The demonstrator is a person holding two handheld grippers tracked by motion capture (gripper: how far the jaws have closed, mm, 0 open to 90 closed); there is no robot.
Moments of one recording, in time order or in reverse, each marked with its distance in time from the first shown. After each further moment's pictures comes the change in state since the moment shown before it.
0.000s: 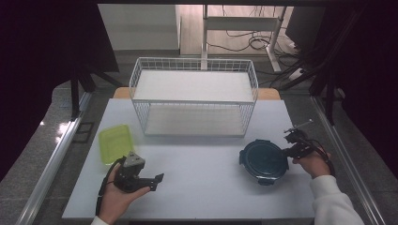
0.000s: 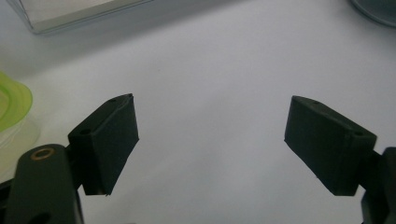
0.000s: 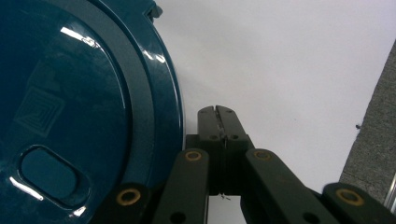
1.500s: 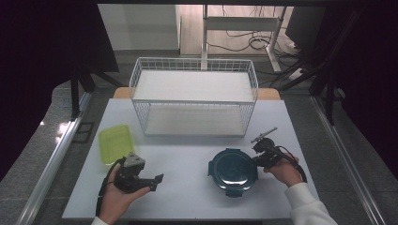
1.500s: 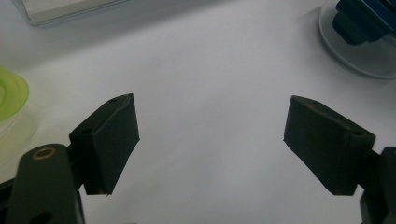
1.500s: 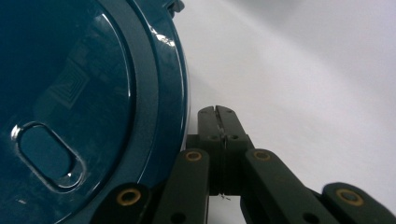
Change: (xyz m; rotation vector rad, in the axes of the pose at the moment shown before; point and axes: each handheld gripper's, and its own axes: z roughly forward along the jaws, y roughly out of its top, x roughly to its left) left arm 0.001 -0.002 0.002 0.011 -0.004 -0.012; right arm 0.100 0.016 0.012 0.007 0.114 -0.180
